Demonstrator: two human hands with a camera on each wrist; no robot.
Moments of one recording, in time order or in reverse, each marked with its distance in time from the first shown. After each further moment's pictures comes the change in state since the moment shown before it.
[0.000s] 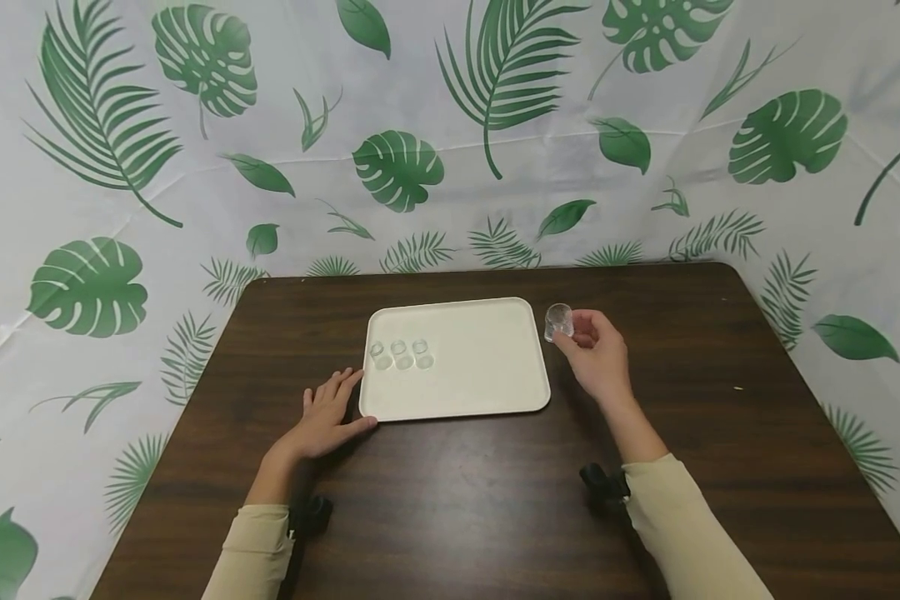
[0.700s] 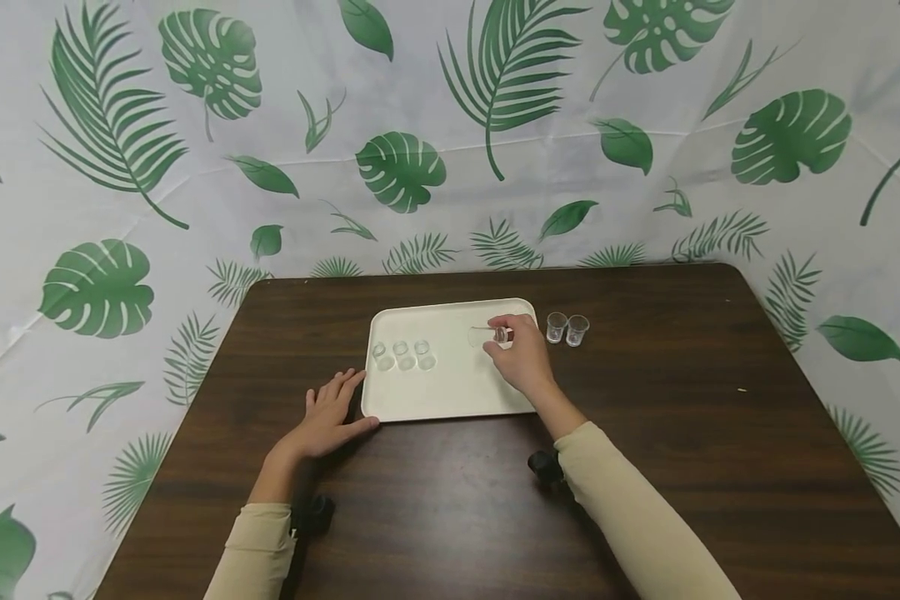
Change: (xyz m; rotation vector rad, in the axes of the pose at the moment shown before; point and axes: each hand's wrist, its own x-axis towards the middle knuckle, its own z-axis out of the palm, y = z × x) left_hand -0.001 0.001 -0.002 -0.002 -0.018 -0.008; right_hand 0.006 -0.025 0.085 -0.161 -0.223 -0.046
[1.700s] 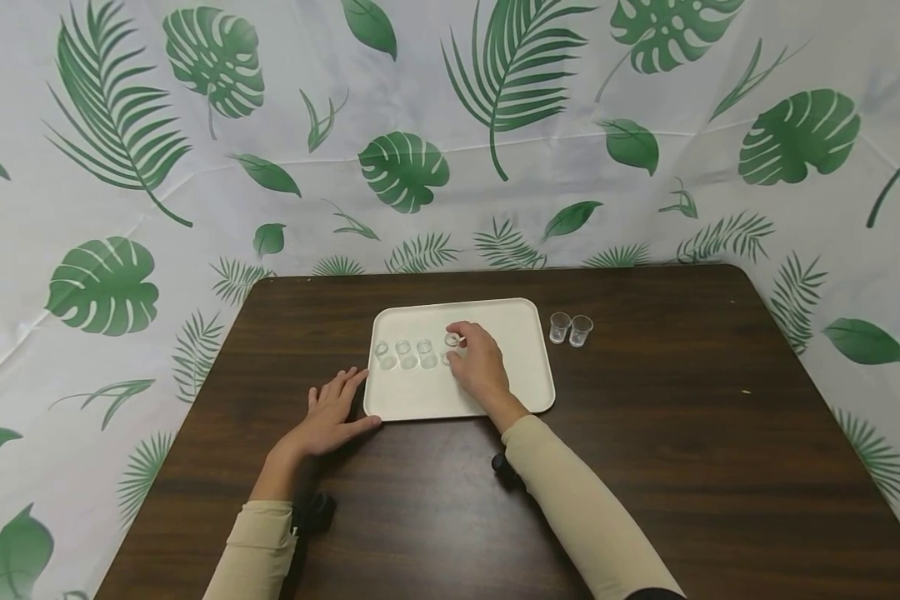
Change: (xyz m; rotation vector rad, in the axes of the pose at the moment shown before) left_hand 0.002 -0.001 -0.001 -0.006 0.005 0.004; right_hand 0.009 -0.005 0.076 -0.042 0.022 -0.065
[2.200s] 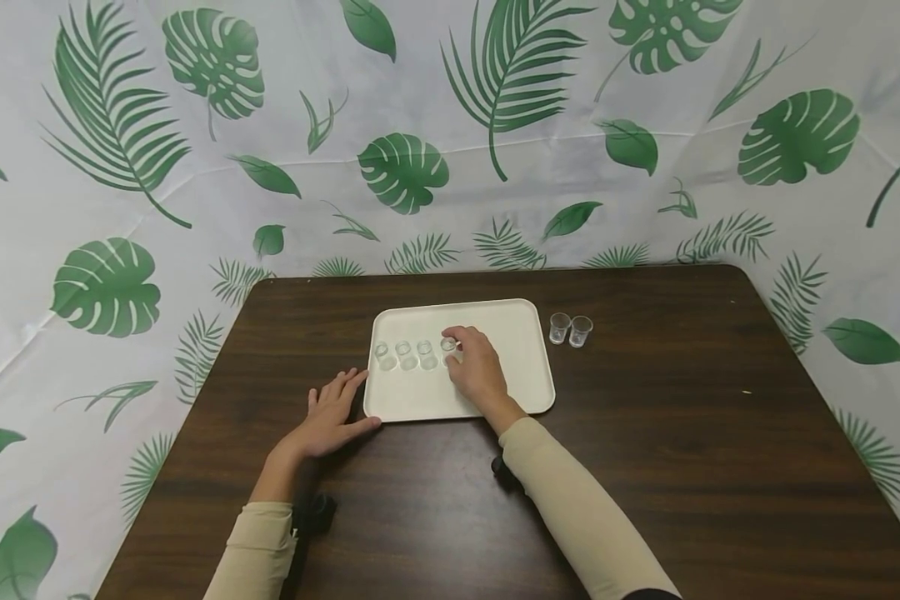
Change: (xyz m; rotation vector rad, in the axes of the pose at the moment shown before) left_hand 0.000 0.000 0.000 0.003 0.005 0.004; right_hand -0.001 0.004 0.004 -0.060 -0.033 -0.066
